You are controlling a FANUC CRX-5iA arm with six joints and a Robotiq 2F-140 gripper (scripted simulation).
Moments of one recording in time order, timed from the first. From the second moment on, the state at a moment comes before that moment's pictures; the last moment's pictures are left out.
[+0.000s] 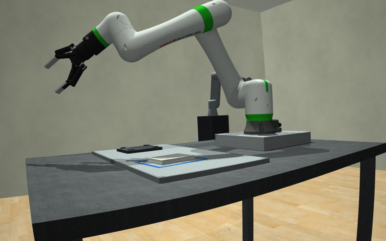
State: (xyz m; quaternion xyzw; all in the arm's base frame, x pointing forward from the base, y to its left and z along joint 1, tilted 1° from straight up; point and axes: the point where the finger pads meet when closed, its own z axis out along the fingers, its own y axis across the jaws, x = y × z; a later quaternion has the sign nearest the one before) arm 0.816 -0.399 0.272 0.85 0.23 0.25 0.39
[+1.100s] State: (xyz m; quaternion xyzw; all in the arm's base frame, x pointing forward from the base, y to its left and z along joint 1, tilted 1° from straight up) arm 0.799 -0.343 0.231 0.90 0.16 0.24 0.33
